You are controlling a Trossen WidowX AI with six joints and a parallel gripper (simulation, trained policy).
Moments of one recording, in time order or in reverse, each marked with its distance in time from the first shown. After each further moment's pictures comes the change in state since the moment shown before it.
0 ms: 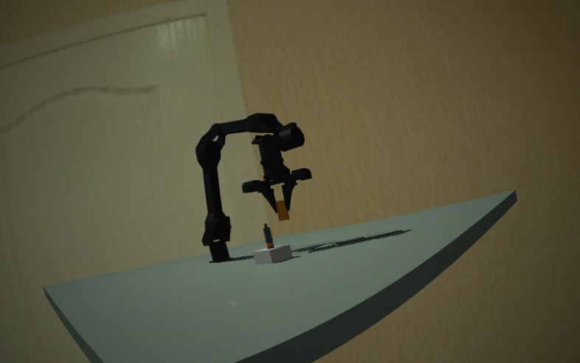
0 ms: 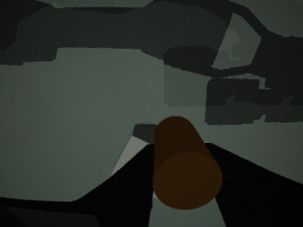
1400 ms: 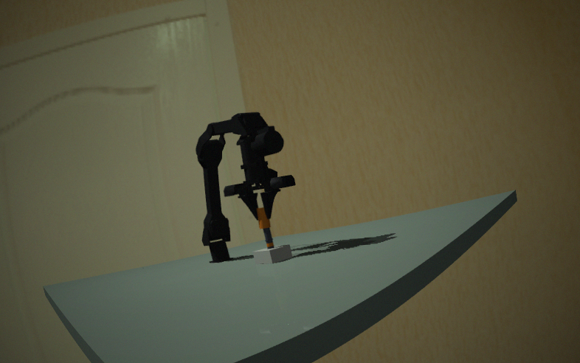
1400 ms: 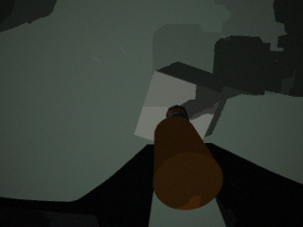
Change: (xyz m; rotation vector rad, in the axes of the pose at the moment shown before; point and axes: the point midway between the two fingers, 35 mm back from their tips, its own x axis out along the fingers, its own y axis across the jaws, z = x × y) arm 0.011 0.027 -0.080 0.171 -0.061 0.079
